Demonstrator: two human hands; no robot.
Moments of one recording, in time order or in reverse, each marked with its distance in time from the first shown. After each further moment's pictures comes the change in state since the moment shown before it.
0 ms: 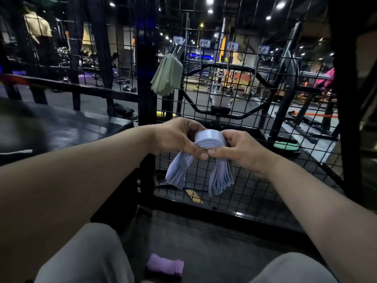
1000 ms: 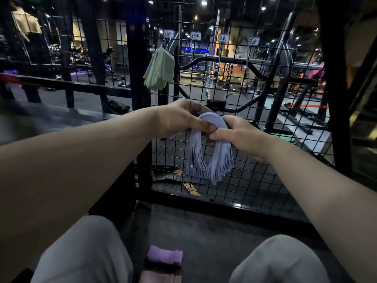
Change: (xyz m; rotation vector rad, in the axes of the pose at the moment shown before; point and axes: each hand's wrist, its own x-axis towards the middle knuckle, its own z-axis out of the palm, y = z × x) left_hand 0.019 0.026 0.010 -0.100 0.056 0.069; right_hand -0.005 -0.012 -0.016 -0.113 0.042 0.051
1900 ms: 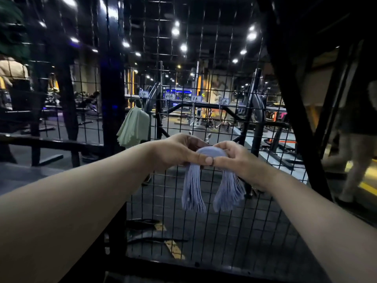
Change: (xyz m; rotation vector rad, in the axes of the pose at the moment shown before) left_hand 0.105 0.066 -0.020 0.041 -0.144 0.115; right_hand 0.053 -0.006 -0.117 0.028 0.085 -0.103
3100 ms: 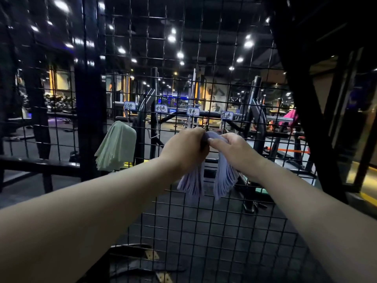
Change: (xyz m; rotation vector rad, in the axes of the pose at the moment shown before) left_hand 0.119 -0.014 -0.040 0.935 0.710 0.221; right_hand 0.138 0.016 -0.043 -0.096 0.294 0.035
